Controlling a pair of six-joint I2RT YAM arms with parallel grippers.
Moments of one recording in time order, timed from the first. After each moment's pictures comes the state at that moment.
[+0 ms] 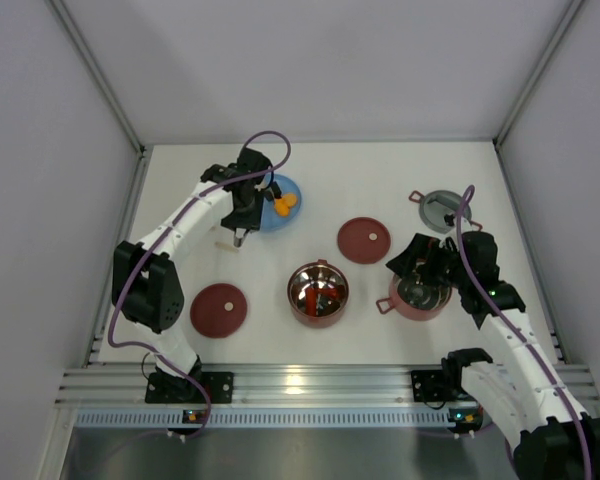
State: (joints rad) left arm -0.43 1.75 1.56 -1.00 -0.29 -0.29; right arm 0.12 0.76 0.55 -0.39 -0.38 0.45
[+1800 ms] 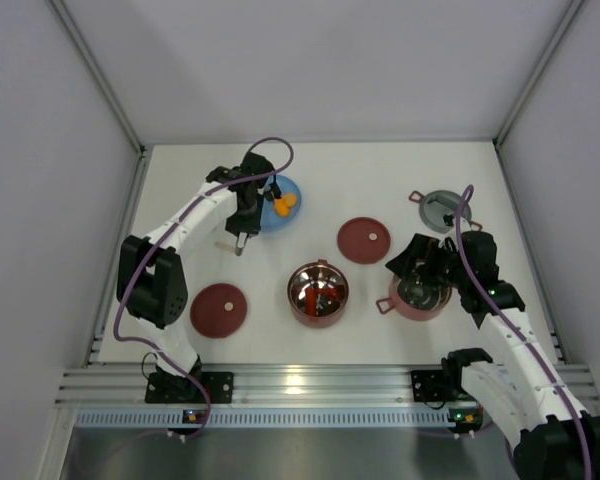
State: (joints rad) left arm -0.43 1.79 1.54 -1.00 -0.28 -0.28; right arm 0.12 0.77 0.55 -0.39 -0.39 0.45
